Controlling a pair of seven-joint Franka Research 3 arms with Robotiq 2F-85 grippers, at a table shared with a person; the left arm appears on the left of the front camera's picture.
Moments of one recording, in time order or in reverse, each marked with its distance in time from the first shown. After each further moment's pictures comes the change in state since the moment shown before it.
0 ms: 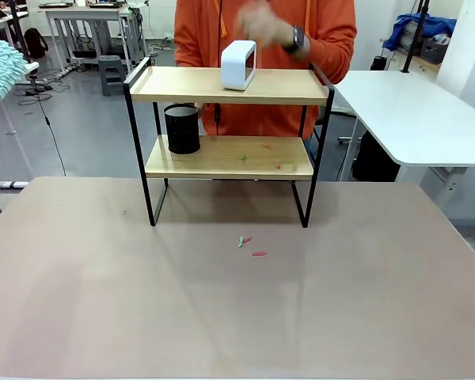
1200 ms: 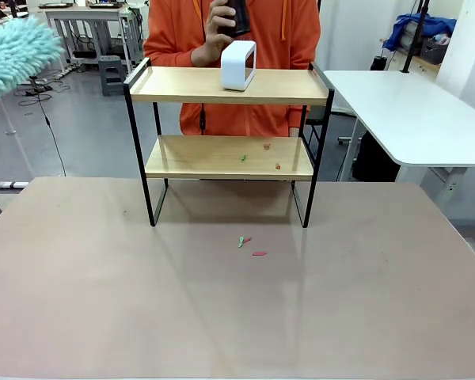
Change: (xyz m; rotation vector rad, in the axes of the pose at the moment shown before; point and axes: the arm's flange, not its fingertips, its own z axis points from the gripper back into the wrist) left arm -0.017 -0.044 0.042 -0.170 0.178 -0.152; right arm 0.000 0.000 0.000 0.000 0.000 0.000
